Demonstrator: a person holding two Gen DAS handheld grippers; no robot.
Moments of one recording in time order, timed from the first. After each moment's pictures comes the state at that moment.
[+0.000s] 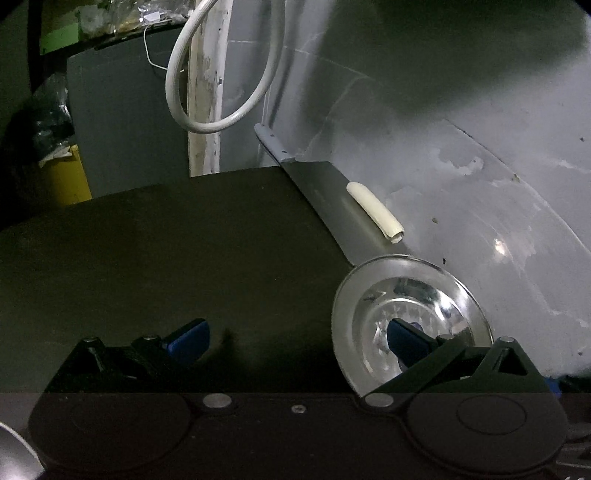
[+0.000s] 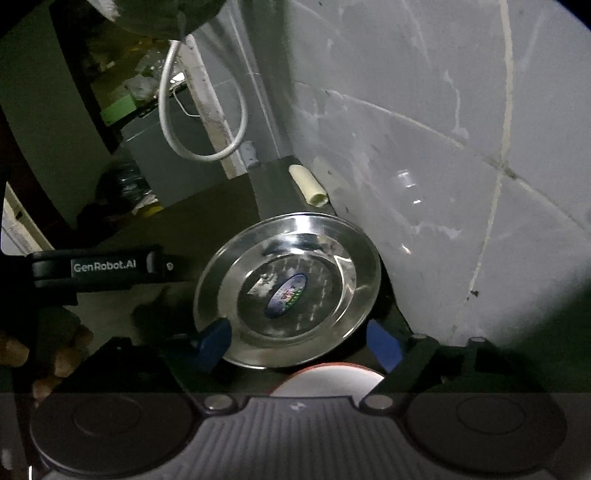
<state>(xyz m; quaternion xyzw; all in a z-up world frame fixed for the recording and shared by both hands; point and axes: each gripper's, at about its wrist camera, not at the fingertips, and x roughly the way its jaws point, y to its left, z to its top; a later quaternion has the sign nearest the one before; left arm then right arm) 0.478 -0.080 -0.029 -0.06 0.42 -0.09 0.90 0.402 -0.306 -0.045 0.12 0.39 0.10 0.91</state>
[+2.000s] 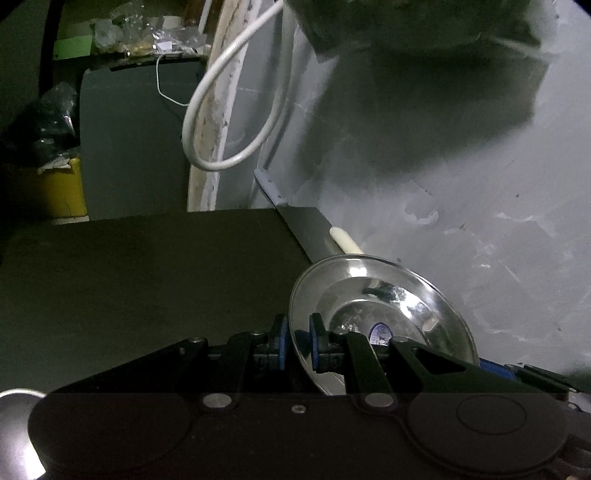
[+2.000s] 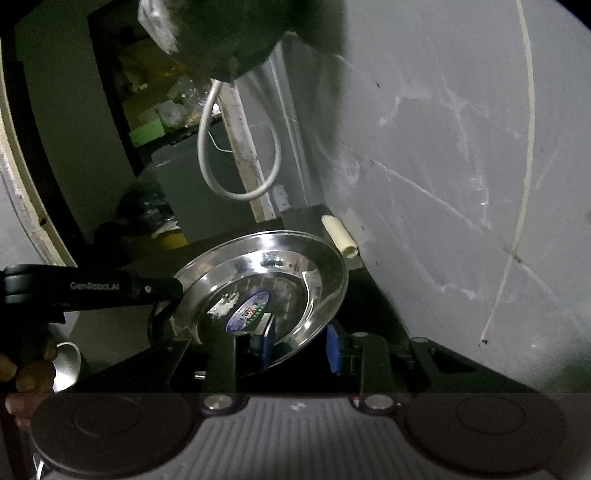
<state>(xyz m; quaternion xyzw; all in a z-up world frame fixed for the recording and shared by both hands) 0.428 -0.051 0.014 -0.10 0.35 -0.10 0.92 0.374 -0.291 -0.005 0.09 0.31 0.13 0.94</state>
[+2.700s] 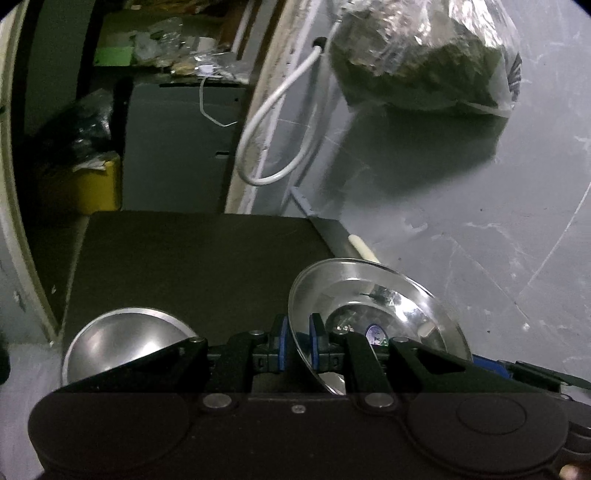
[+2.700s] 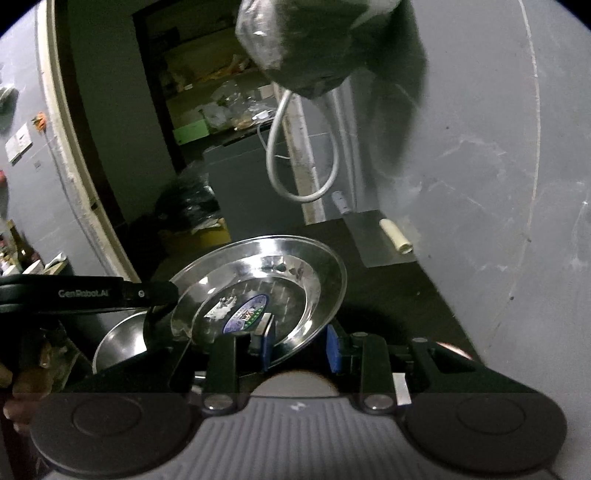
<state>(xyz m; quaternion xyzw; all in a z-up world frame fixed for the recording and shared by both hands) 0.308 0.005 0.044 -0.13 0.32 -0.07 0.94 0.288 -0.246 0.028 0.07 0.29 0.19 0.94</state>
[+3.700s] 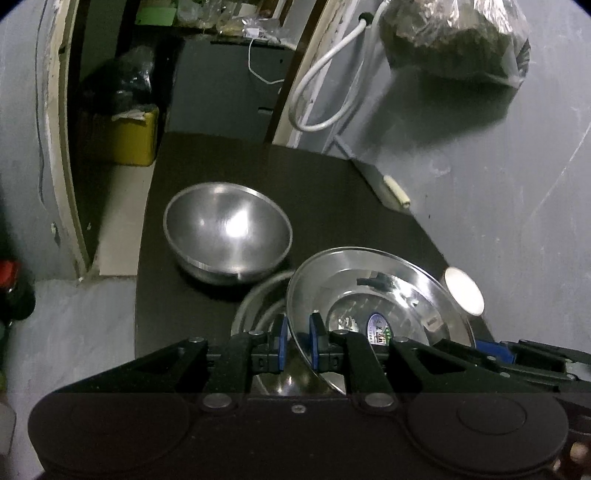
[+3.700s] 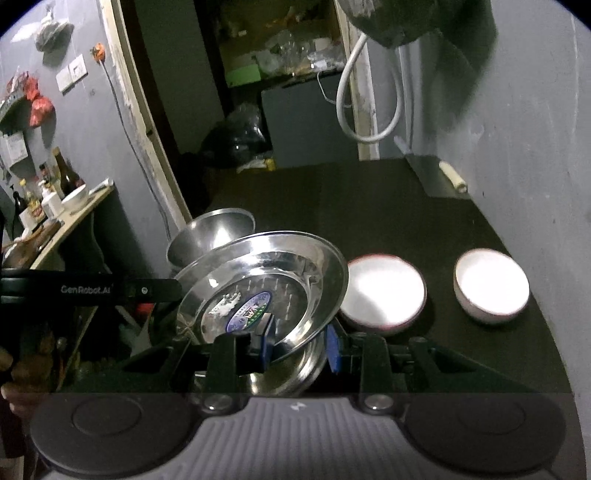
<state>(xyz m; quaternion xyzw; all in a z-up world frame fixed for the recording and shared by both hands) 0.198 0.040 0.009 -0.15 0.38 -0.03 0.91 0.188 -0.210 0.012 0.02 0.36 0.24 0.90</state>
